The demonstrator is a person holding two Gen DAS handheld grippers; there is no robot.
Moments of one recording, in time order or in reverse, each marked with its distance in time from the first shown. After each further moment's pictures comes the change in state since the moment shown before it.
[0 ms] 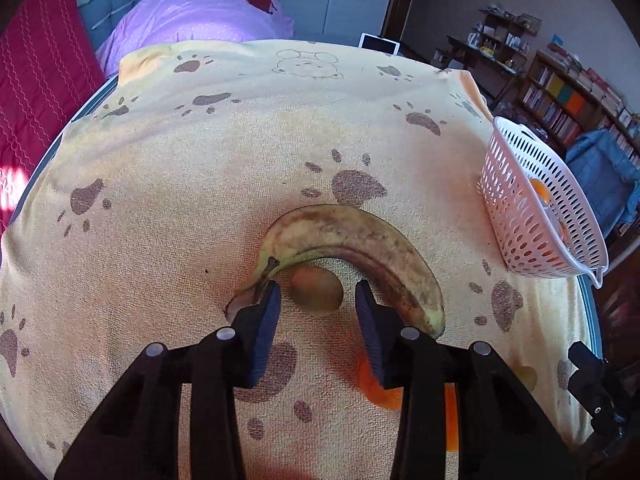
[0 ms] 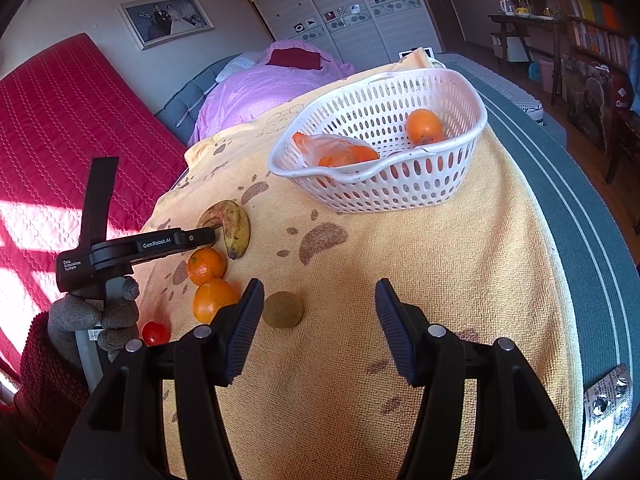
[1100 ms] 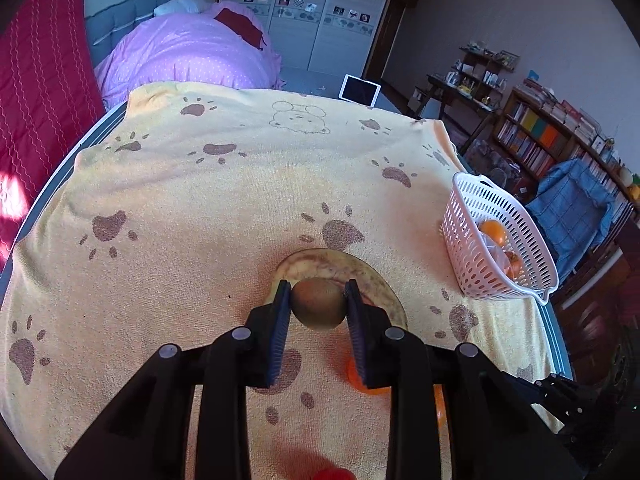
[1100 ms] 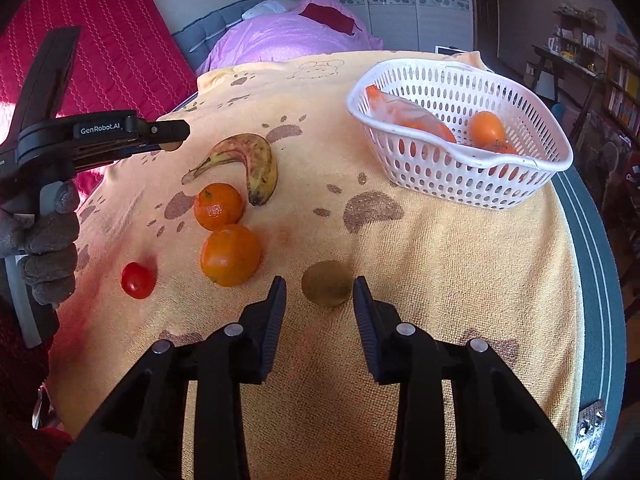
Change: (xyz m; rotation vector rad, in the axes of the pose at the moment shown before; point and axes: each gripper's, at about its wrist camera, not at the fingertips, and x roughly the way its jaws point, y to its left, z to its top) left arm -0.059 0.017 0.001 -0.016 -0.151 -0.096; right arm 0.039 0.056 -0.010 -0.257 0.162 -0.113
